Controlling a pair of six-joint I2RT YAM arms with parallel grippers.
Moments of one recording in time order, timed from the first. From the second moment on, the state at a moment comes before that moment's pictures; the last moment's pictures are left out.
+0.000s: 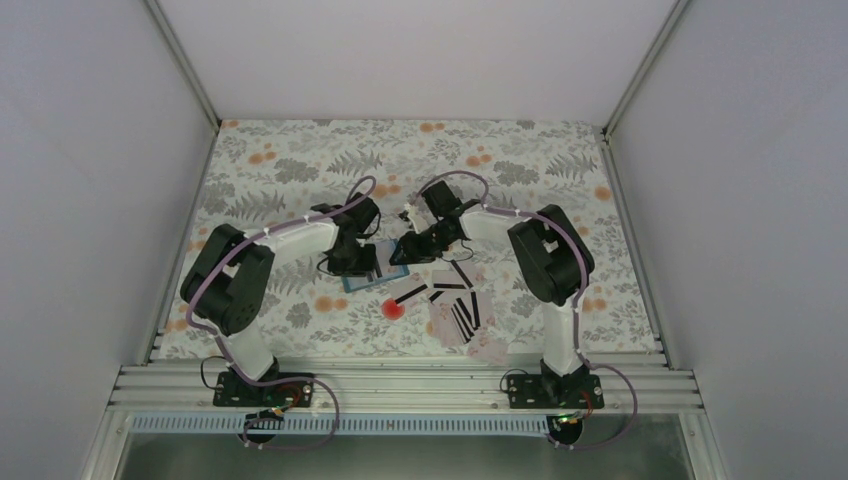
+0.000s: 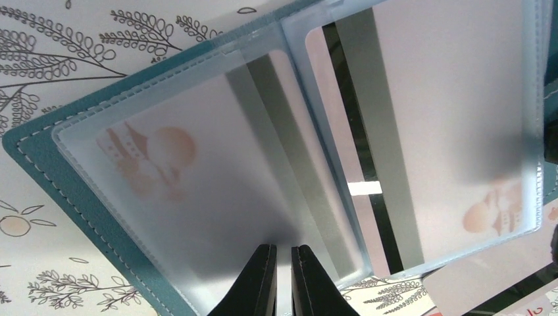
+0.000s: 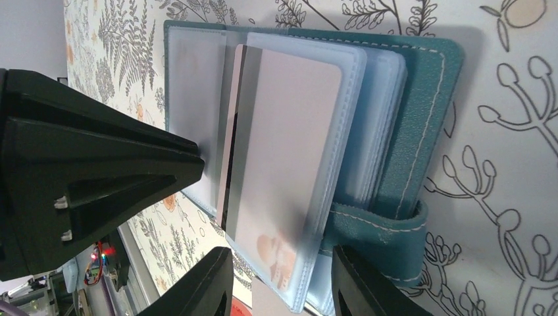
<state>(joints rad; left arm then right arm) -0.56 1.73 1.06 -0.75 0.10 -0.54 0.60 2.05 1.27 -0.40 -0.76 0.29</state>
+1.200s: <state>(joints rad) -0.56 1.70 1.03 -0.72 0.12 -0.54 0.68 2.06 1.35 -0.48 -0.74 0.28</state>
